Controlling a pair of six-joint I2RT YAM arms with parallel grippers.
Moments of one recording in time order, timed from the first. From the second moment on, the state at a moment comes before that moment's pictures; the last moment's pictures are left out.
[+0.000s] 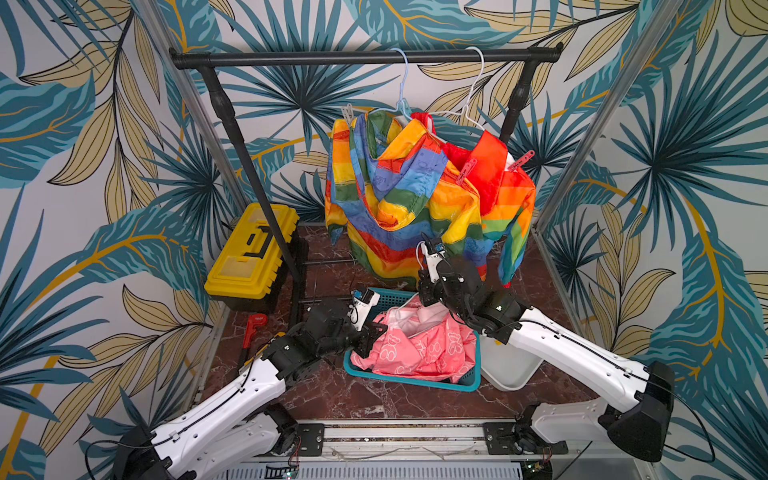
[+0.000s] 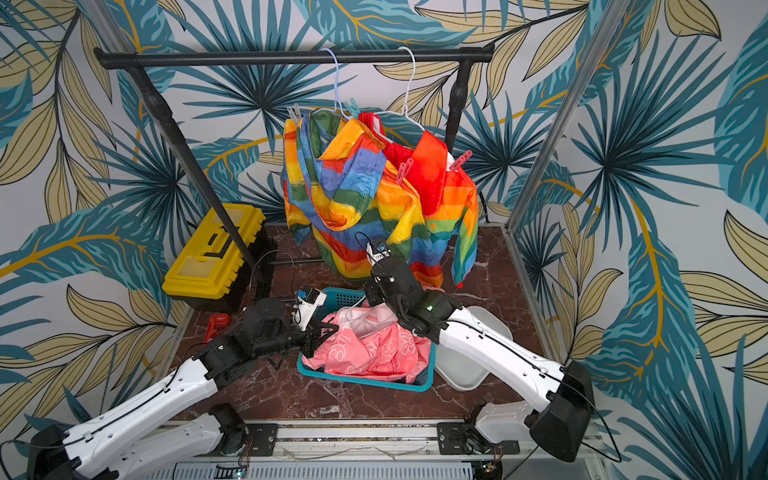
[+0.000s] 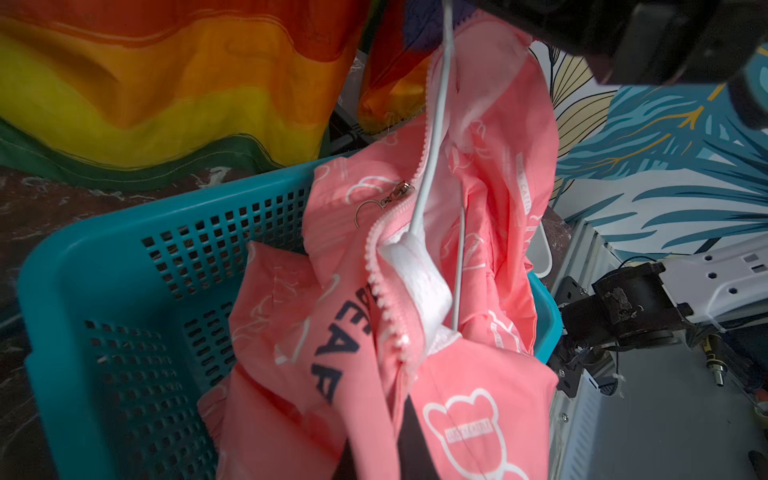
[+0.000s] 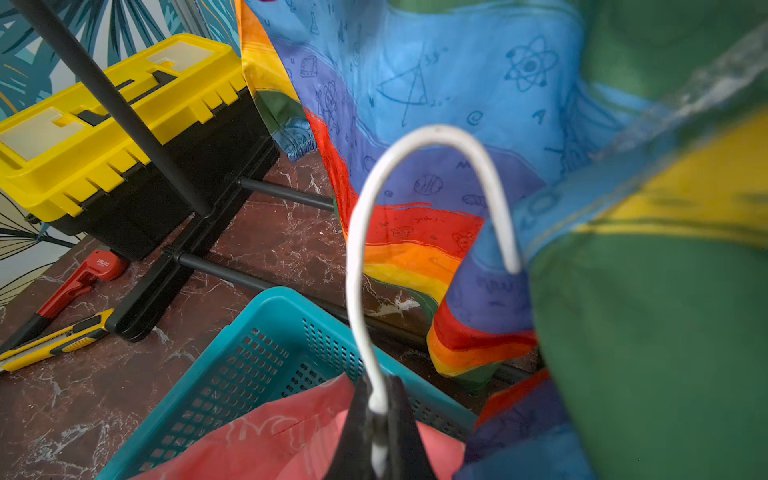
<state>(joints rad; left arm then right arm) -0.71 0.90 0.70 -0.29 0.26 -0.33 0.81 1.32 1.21 -0.40 0.38 0.22</state>
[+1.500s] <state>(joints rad) -0.69 0.93 0.61 -0.29 0.05 -0.45 0.53 1.07 1.06 -0.40 0.18 0.39</state>
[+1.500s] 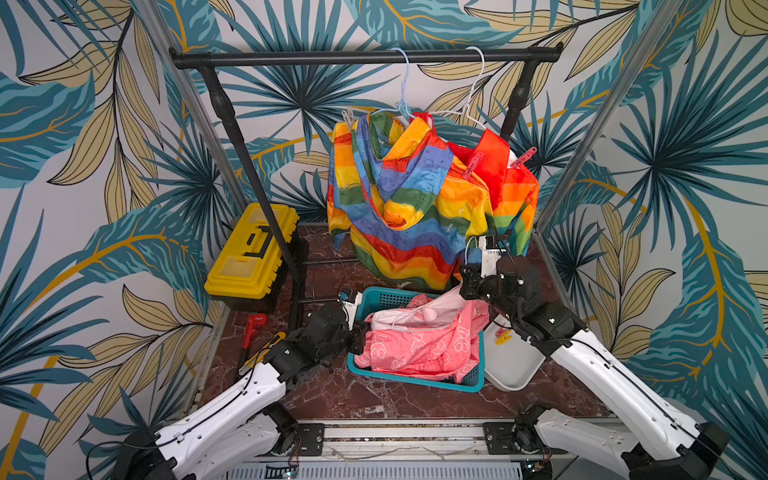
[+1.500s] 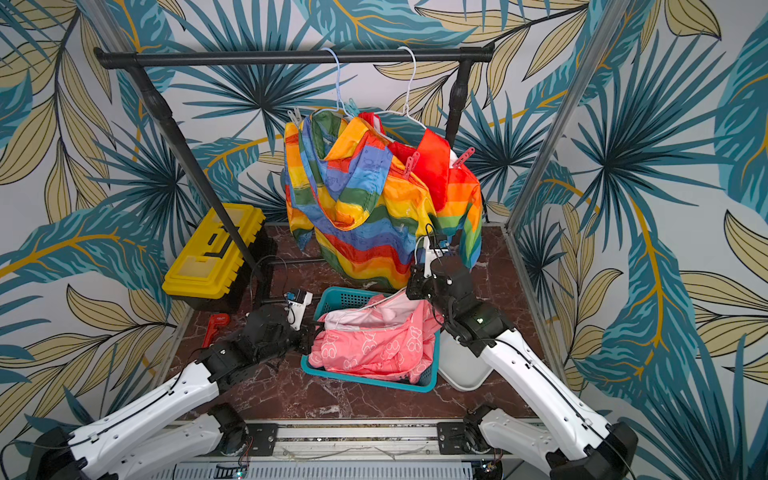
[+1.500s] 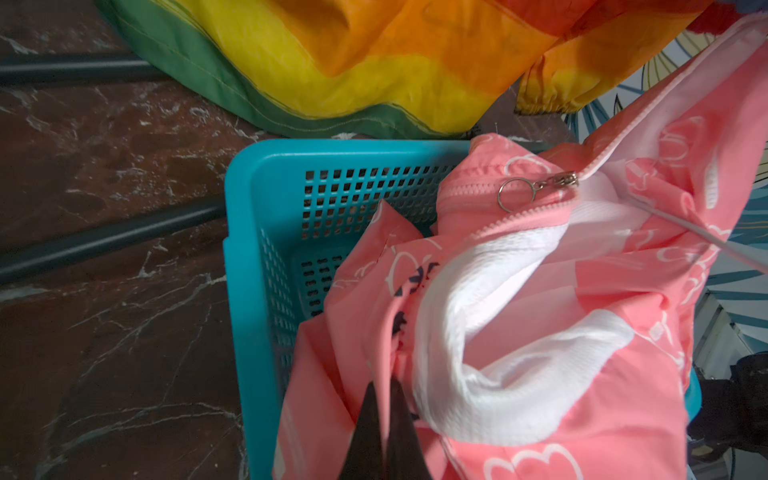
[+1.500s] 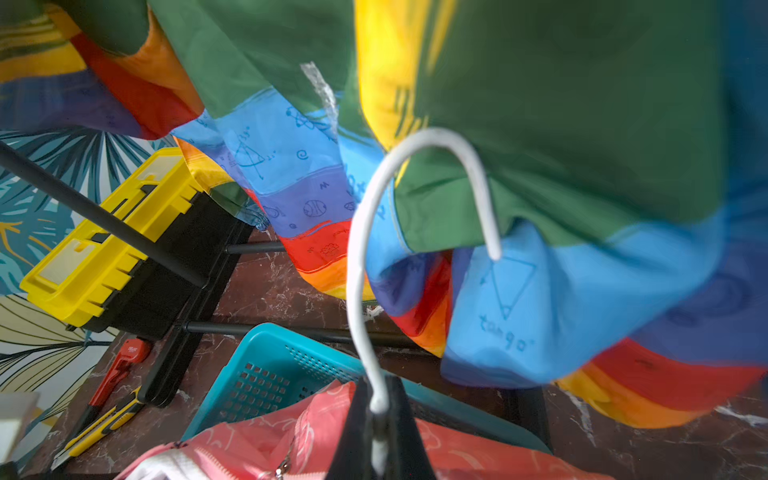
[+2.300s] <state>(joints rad) -0.69 0.71 0.85 -0.43 0.34 -0.29 0.53 1.13 1.04 -0.33 0.06 0.39</state>
